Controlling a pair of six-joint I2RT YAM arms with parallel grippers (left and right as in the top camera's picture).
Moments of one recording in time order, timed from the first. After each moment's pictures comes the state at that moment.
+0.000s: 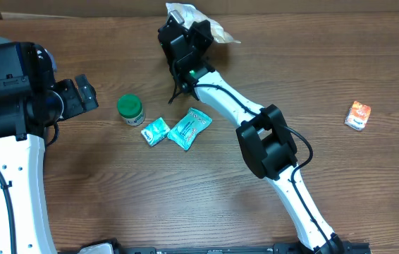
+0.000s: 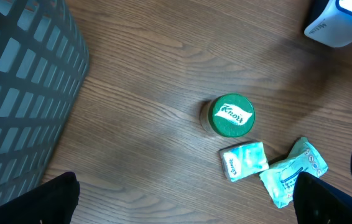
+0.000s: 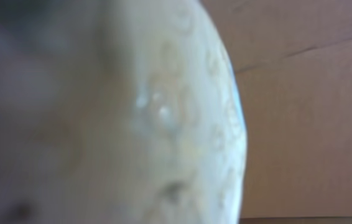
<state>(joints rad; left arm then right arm) 0.18 1.39 1.59 -1.22 0.00 -0.22 0.62 2.59 2.20 -0.05 0.98 -0.77</state>
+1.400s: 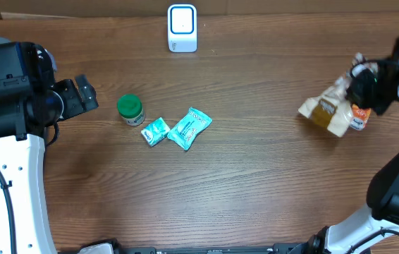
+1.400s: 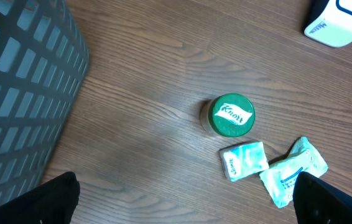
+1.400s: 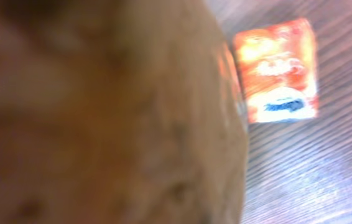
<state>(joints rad) 0.18 1.39 1.59 -1.22 0.00 -0.22 -0.38 1.87 1.57 -1.05 -0.20 0.38</state>
